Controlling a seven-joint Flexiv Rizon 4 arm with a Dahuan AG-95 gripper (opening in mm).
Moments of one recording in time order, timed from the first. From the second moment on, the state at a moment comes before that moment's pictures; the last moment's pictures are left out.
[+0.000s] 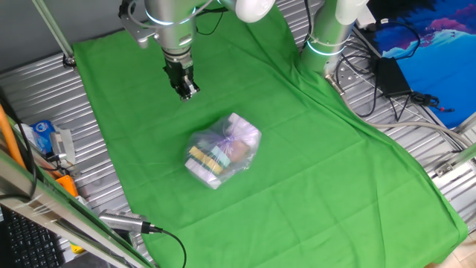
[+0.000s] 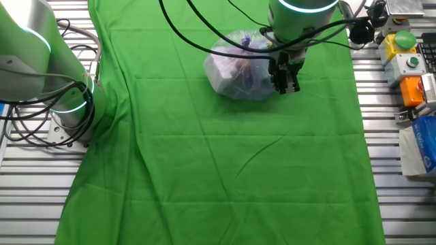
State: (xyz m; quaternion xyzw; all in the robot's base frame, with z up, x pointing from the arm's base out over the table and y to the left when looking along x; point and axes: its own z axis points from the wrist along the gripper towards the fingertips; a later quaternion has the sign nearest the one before) arm 0.500 0.001 0.170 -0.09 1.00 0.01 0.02
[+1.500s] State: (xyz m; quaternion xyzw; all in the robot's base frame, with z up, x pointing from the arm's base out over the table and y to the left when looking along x) arm 0.500 0.002 0.170 -0.12 0.99 0.00 0.02
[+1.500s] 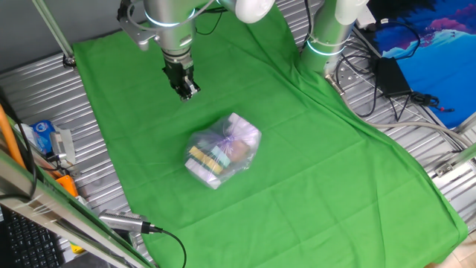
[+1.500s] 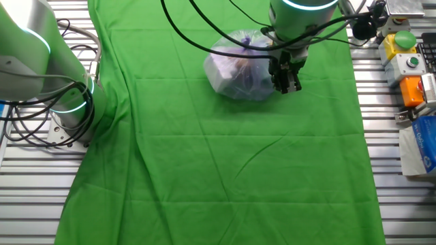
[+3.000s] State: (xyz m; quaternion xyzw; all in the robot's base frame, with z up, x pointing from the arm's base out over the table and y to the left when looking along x) arm 0.501 0.001 0.170 -0.29 0.96 0.02 -0.01
